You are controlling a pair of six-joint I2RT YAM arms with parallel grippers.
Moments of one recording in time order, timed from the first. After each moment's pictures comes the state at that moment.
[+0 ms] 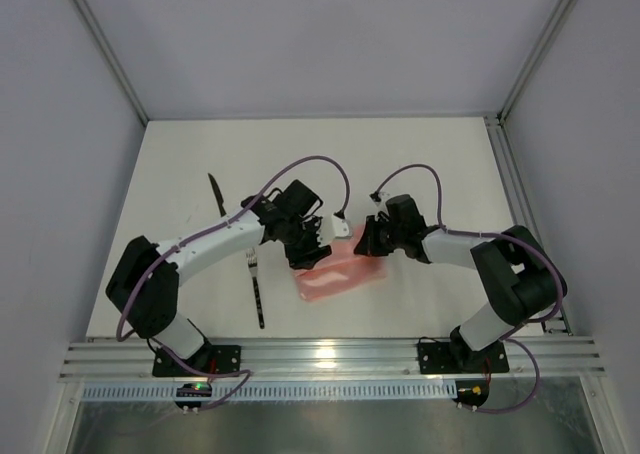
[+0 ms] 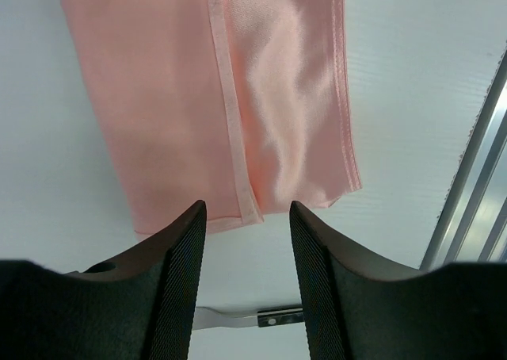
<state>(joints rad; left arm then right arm) -0.76 1.60 1.15 -0.72 0.34 0.55 0.46 1.58 0.64 0.15 -0.38 0.45</state>
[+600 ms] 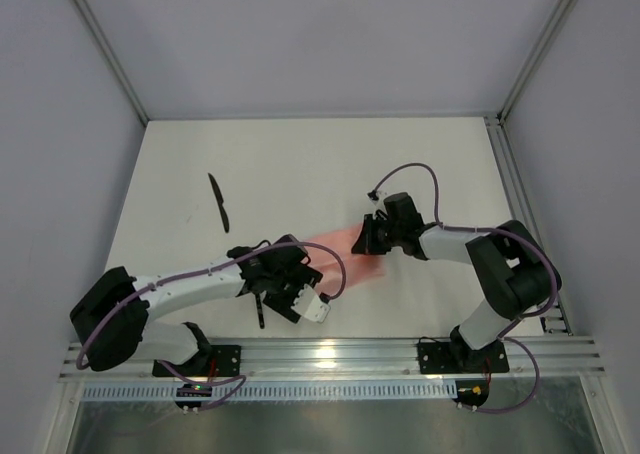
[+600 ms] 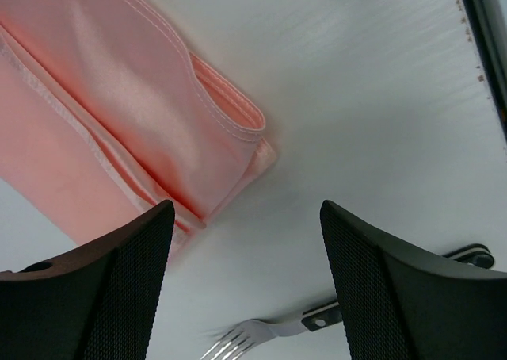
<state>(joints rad) -0.94 1.32 0.73 -0.58 0.24 1.16 0.46 1.62 0.66 0.15 -0.41 0.46</state>
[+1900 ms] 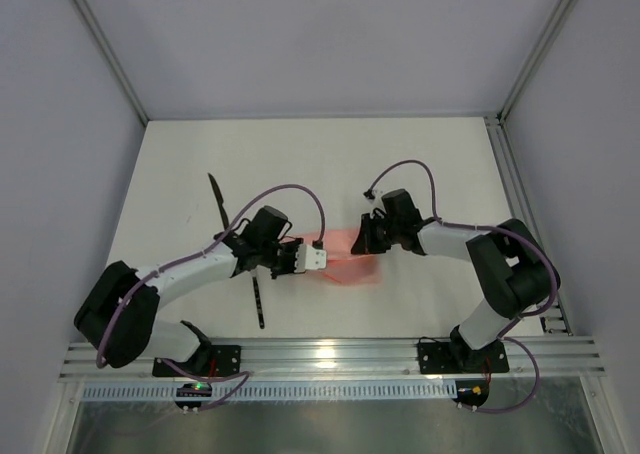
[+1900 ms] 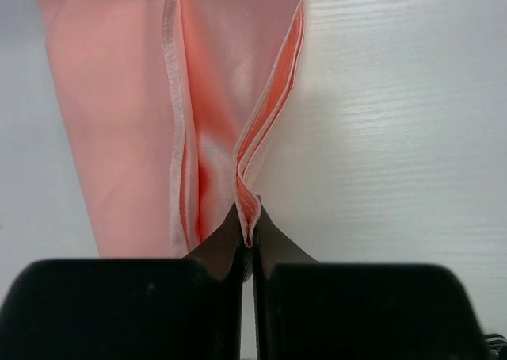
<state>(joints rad) -0.70 1.37 0.71 -0.29 0.48 0.89 0.46 1.63 0.71 0.07 -0.43 0.40</state>
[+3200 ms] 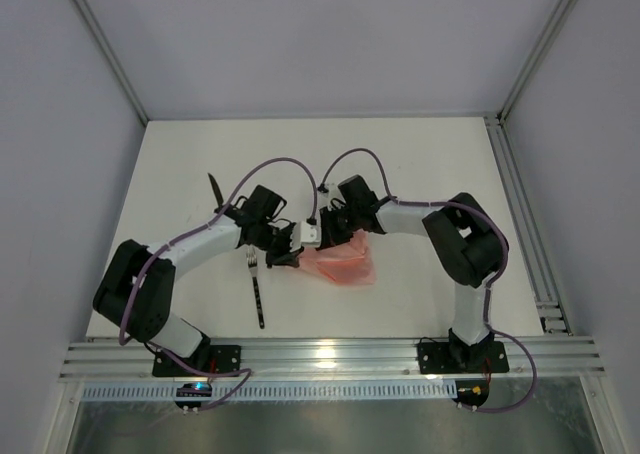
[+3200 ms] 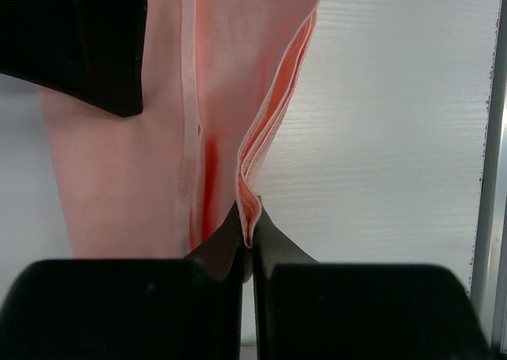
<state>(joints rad) -0.55 1.52 0.91 -0.55 0.65 0.86 0.62 1.94 1.09 -0.07 -0.53 0.30</state>
